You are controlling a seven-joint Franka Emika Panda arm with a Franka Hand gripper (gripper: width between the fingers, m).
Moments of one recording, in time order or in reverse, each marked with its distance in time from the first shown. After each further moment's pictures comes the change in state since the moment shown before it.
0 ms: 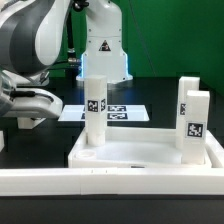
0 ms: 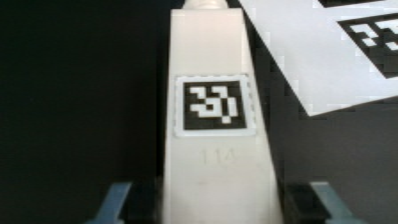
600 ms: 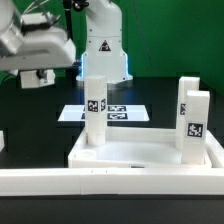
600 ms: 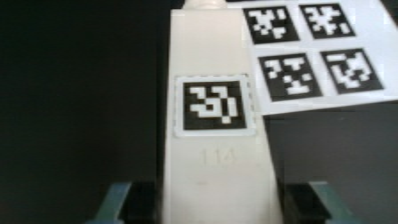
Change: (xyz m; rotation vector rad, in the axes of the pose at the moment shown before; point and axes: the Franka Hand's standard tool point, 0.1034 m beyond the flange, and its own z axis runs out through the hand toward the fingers) arm -0.057 -0.049 -0.092 -0.070 0.170 -0.106
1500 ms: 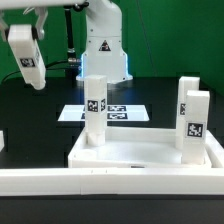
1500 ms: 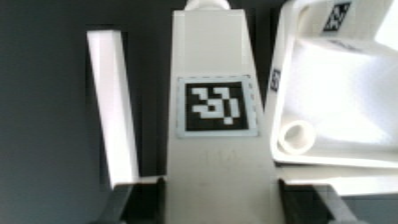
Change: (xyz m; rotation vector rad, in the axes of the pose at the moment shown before) arm 0.019 -0.038 -0.119 -0.102 0.748 -0.103
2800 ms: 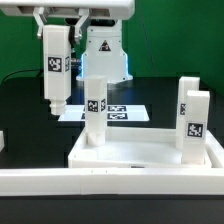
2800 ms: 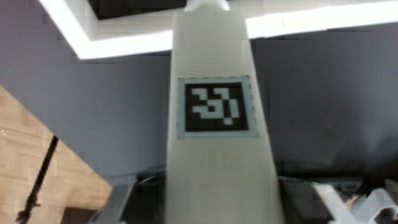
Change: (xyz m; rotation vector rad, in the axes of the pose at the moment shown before) arm 0.028 -0.063 0.004 -0.116 0.590 0.089
